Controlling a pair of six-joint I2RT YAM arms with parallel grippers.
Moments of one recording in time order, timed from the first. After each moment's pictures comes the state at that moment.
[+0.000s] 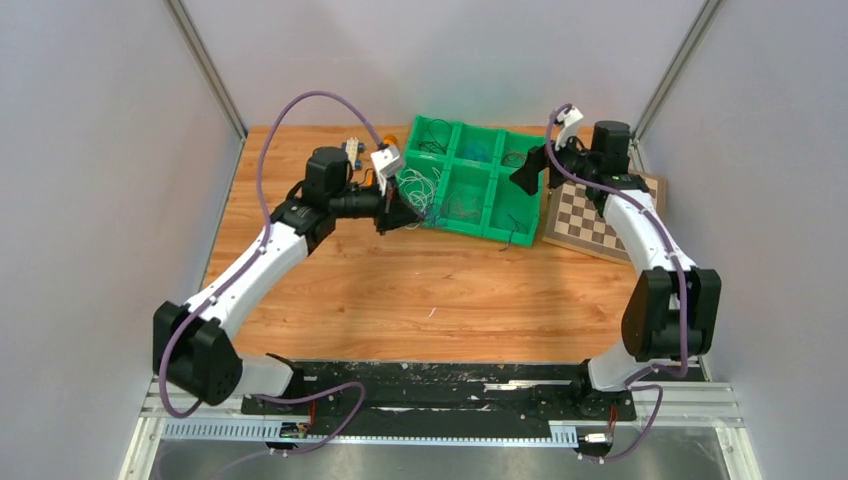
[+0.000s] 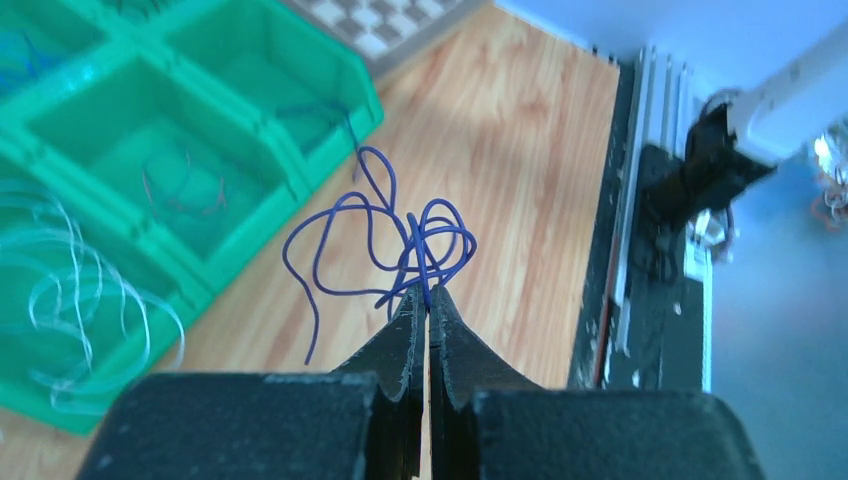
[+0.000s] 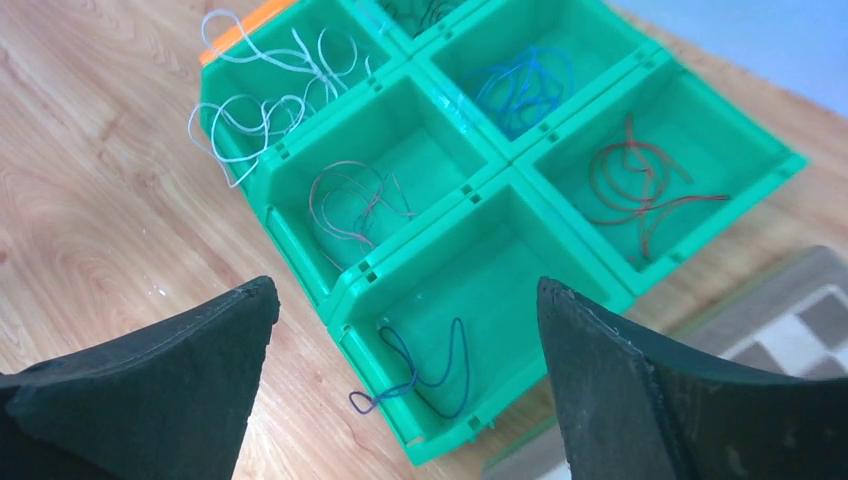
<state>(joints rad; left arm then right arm) -0.42 1.30 1.11 -0.25 0.87 0.07 0.02 1.61 1.28 -0.17 -0.69 -0.18</state>
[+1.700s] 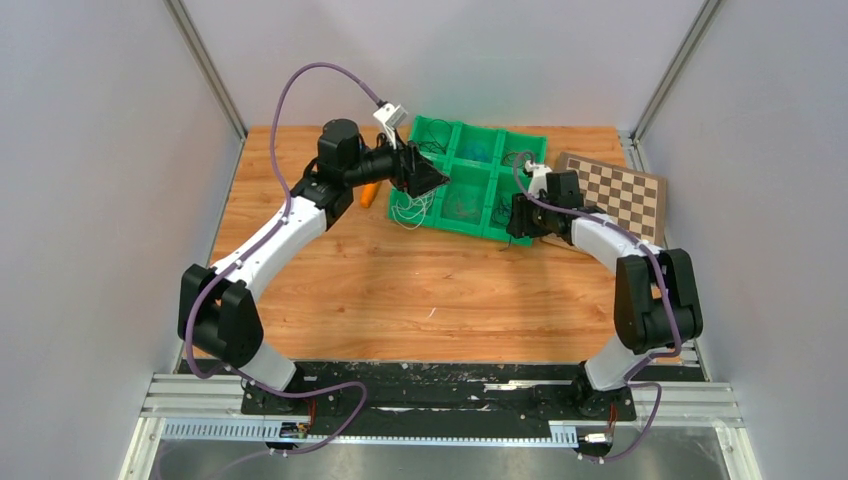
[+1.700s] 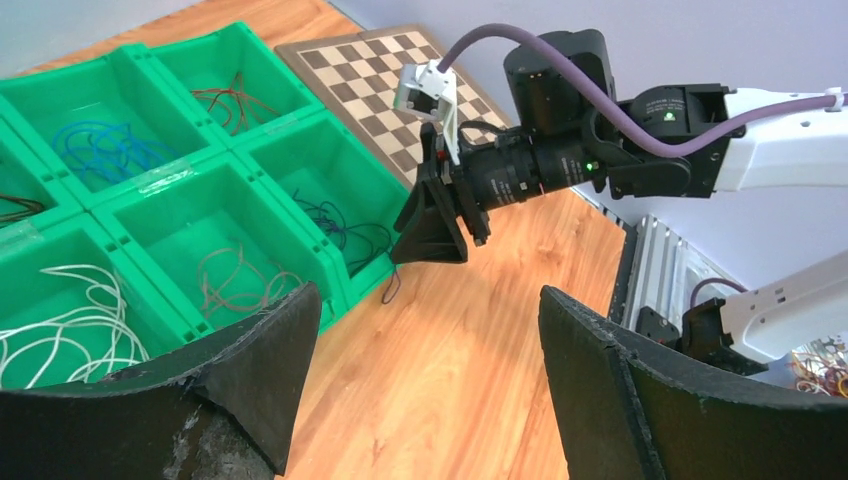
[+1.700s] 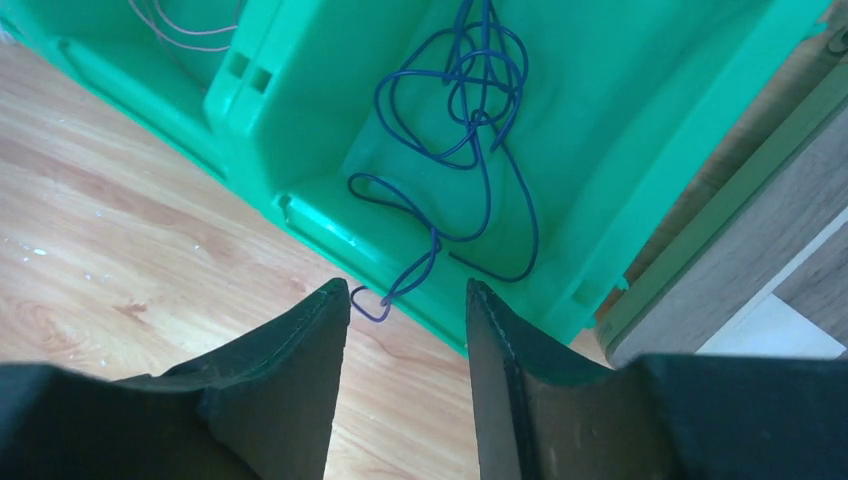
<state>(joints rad) -0.44 1.54 1.31 0.10 0.71 -0.32 0.16 1.61 0.99 -0.19 -0.29 0.03</state>
